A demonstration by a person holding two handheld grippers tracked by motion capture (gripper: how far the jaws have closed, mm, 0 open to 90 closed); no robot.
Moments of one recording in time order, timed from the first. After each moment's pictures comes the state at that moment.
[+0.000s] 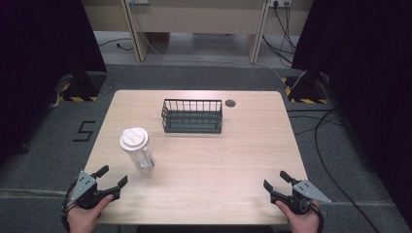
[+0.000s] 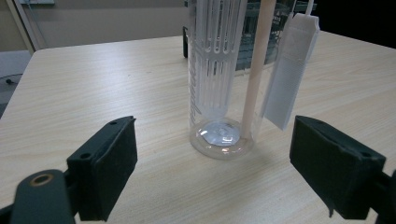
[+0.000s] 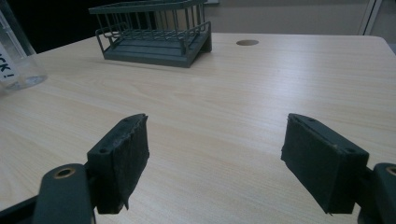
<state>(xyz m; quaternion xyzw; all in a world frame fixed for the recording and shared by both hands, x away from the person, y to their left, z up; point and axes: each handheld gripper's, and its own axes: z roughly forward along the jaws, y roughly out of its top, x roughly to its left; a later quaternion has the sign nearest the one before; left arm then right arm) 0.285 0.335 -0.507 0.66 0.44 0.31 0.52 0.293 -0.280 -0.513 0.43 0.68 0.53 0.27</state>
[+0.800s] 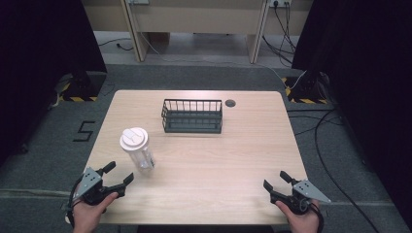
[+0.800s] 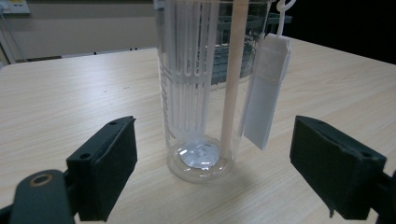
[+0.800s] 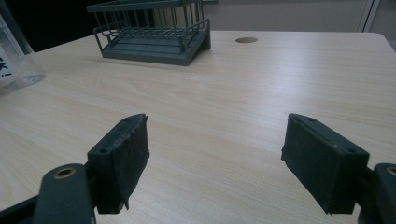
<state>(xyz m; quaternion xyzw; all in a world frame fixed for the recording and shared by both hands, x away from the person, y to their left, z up) 0.299 0.320 -0.501 0.67 0.41 0.29 0.54 0.294 -0.279 -0.513 0.43 0.68 0.53 0.27</state>
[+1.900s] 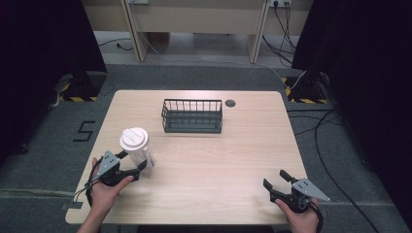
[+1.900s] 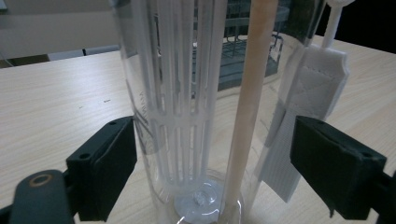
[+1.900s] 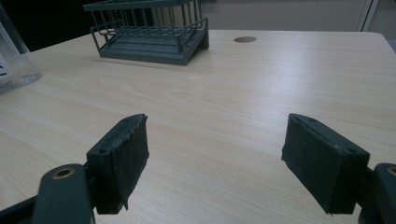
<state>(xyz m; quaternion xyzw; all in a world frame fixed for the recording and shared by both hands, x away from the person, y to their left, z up) 0.354 0.293 -0.503 0.69 0.40 0.28 0.53 0.298 -0.278 -0.513 0.43 0.68 0.53 0.27</state>
